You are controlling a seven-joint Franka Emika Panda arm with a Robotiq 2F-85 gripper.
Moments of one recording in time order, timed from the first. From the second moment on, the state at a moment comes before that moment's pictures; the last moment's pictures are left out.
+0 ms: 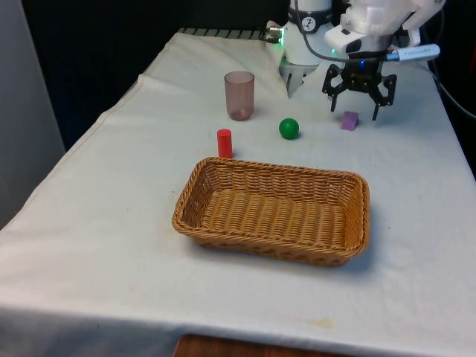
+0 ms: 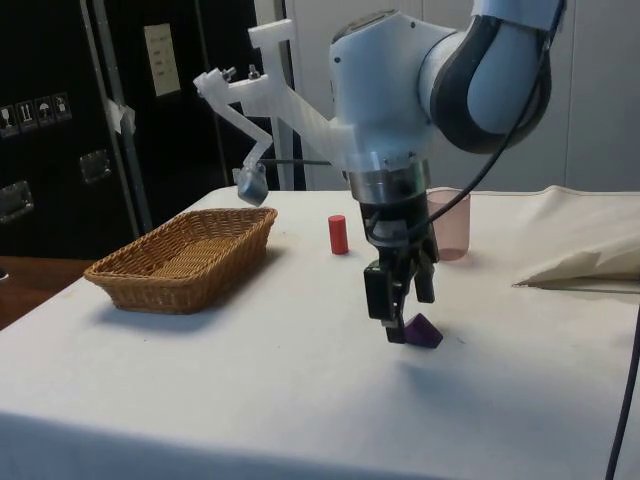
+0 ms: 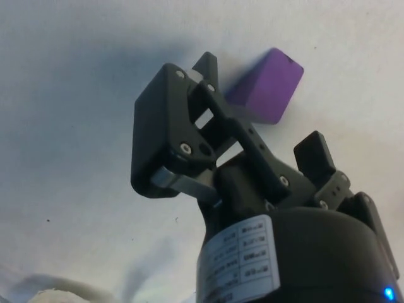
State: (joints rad) arm 0.29 0.16 0.03 -2.69 -0.07 2.77 0.58
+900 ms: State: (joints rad) arm 0.29 0.16 0.03 -2.70 -0.07 2.77 0.58
